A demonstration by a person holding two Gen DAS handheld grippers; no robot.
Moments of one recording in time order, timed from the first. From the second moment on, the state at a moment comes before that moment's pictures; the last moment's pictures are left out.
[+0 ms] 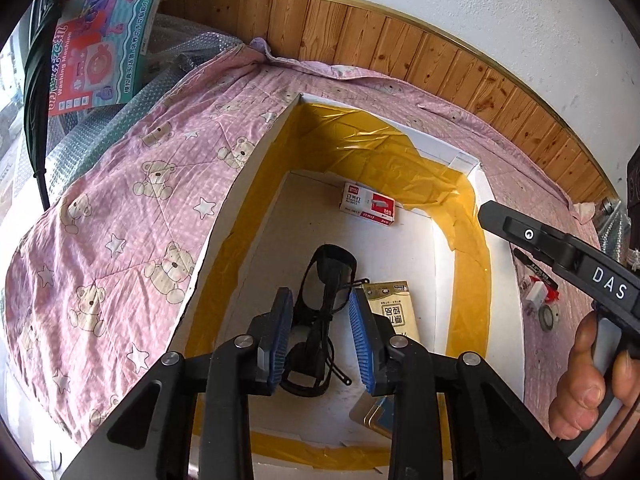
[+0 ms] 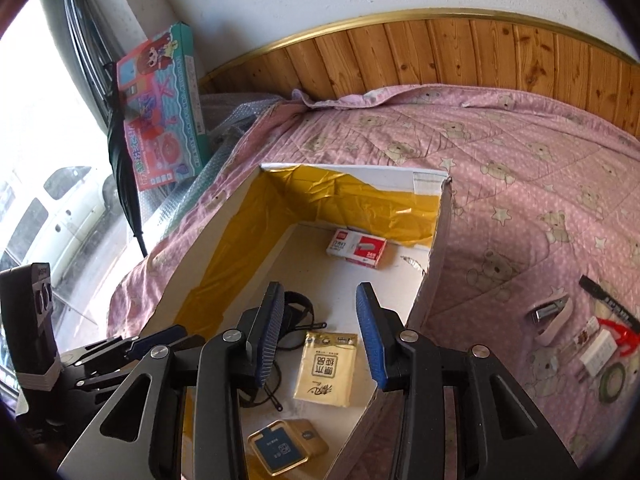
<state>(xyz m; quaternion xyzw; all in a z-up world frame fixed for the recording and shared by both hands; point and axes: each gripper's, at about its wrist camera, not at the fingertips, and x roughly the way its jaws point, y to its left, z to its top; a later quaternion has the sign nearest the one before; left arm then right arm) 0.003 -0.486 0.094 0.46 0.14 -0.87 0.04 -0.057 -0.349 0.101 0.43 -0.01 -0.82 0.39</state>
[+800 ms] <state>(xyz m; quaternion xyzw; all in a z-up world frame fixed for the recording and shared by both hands) 0.067 -0.431 0.138 0.43 0.11 -0.90 0.01 0.037 -0.267 0.119 0.41 -0.08 -0.81 0.41</state>
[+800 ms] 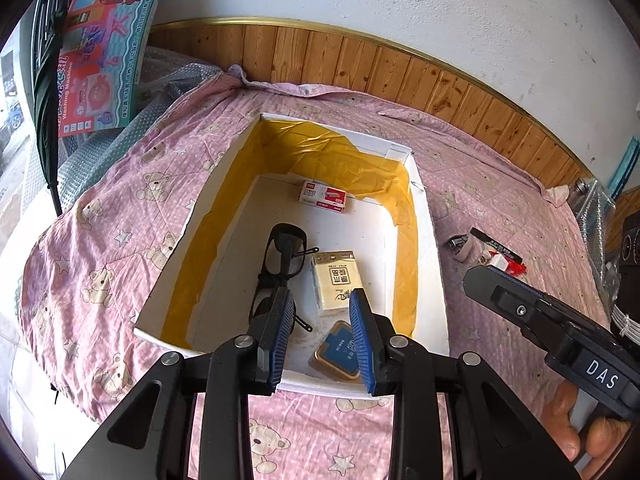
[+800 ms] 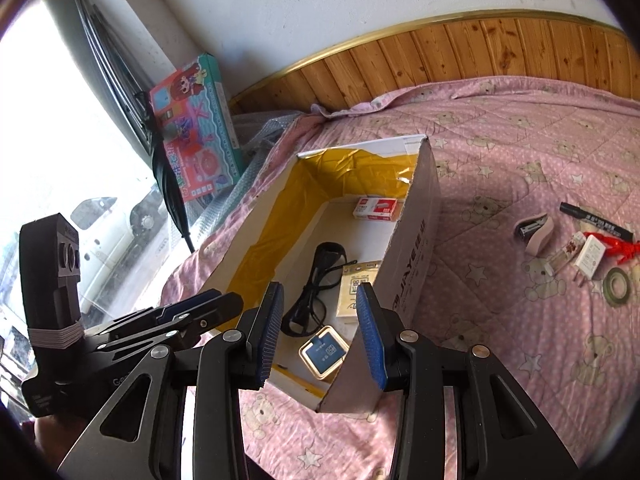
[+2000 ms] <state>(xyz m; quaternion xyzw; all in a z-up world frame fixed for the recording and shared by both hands) 0.070 -0.253 0.137 0.45 -0.01 -0.89 -0.09 0.035 -0.095 0.082 0.42 -0.18 -0.83 0.31</state>
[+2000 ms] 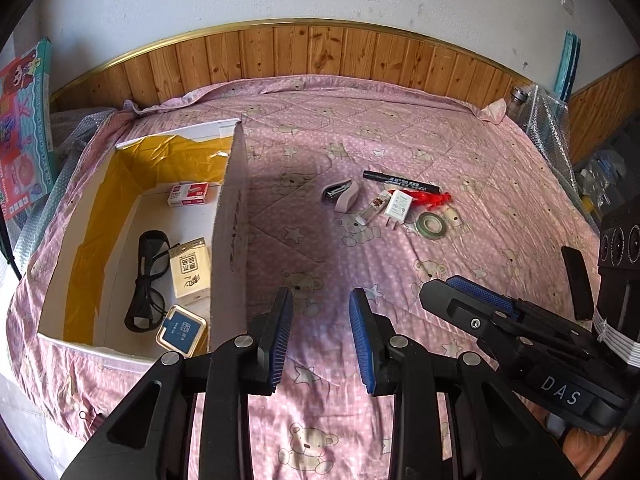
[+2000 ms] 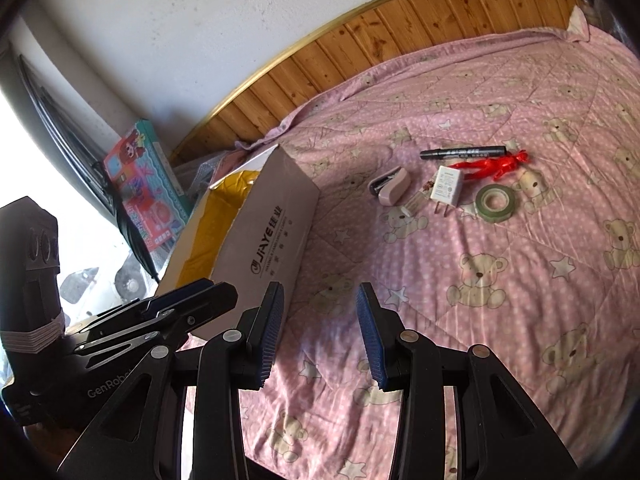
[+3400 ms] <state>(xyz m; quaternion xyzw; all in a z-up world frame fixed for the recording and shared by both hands) -0.133 -0.131 -0.007 0.52 0.03 -0.83 -0.21 -0.132 -0.042 -0.028 0.48 -0.09 -0.85 0.18</state>
